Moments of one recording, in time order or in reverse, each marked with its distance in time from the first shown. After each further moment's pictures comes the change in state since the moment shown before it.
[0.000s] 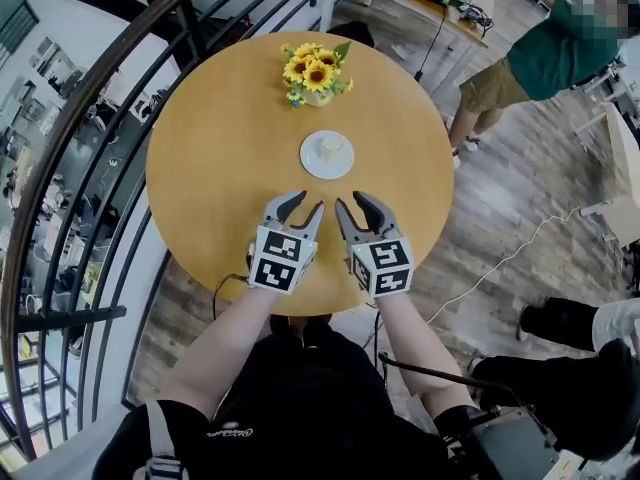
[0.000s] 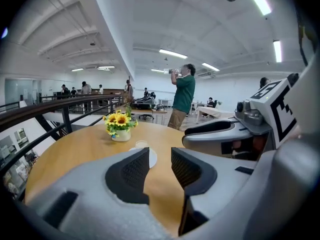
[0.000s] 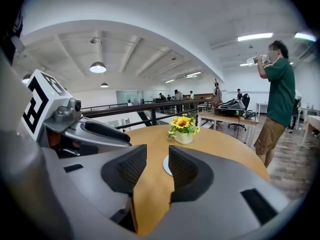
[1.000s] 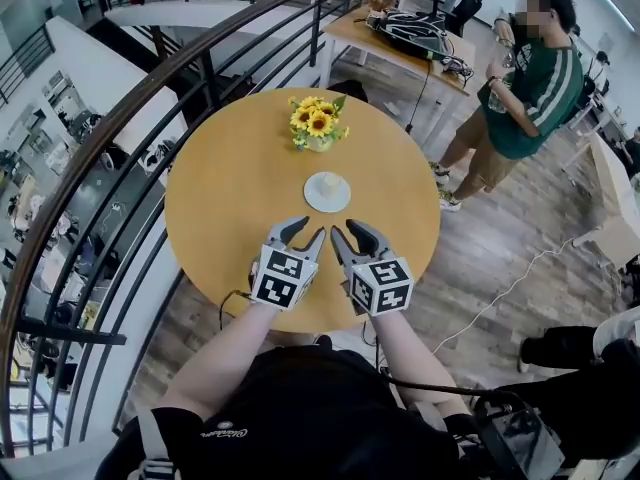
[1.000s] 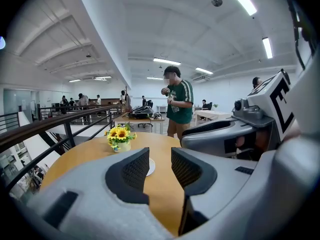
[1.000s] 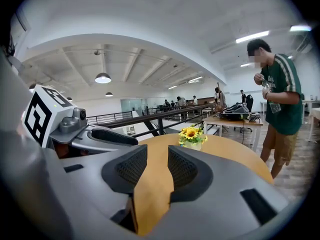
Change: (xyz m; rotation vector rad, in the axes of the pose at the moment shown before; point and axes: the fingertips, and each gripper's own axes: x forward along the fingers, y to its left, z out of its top) left arm -0.065 -0.025 0.038 0.073 -0.092 0.003; right arm -0.053 0.048 0.043 0.031 -0.082 0.062
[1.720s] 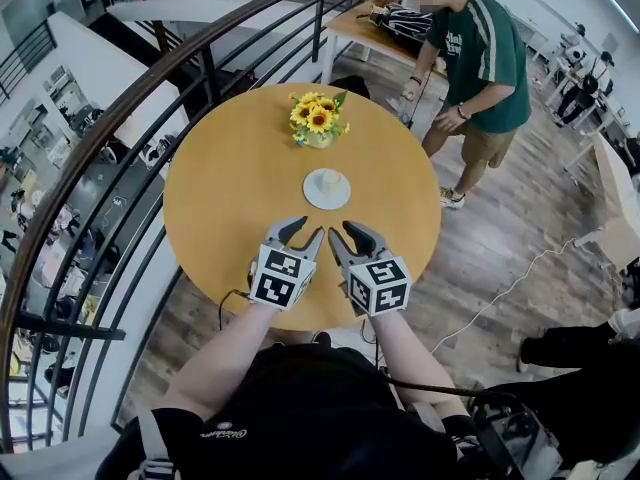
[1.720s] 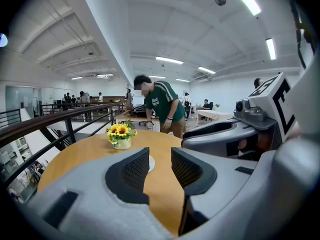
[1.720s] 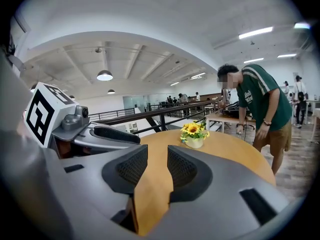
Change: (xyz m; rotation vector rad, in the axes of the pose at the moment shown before) left arm 0.001 -0.001 -0.016 -0.026 0.013 0.009; right arm 0.002 0.006 -0.018 -0.008 0.043 0.030
